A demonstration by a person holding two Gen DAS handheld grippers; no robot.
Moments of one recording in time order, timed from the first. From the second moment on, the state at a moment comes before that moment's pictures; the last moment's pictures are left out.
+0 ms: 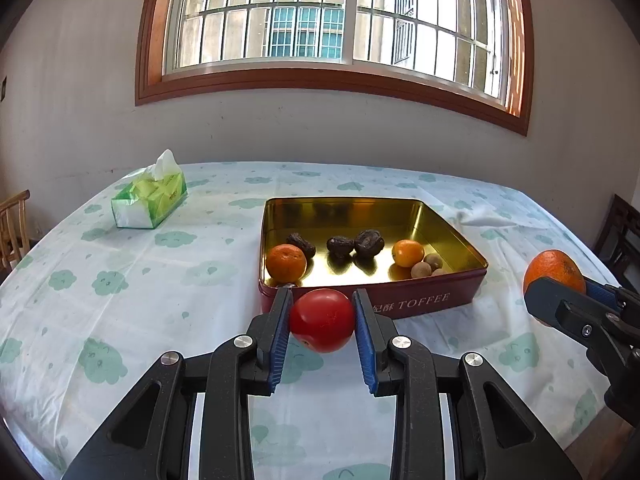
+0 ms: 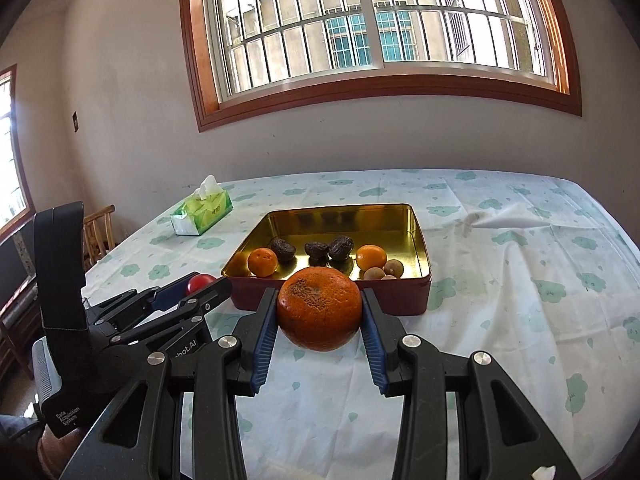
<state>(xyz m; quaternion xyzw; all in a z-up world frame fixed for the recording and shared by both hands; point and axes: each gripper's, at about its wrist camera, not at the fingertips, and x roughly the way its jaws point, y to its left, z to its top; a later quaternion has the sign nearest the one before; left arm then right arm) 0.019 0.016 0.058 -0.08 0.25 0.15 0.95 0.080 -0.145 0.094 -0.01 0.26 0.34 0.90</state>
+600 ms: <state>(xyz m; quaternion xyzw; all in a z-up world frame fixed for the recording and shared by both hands) -0.007 0.013 0.086 -0.07 0.22 0.16 0.96 0.058 -0.153 0.119 -0.01 0.23 0.34 0.91</state>
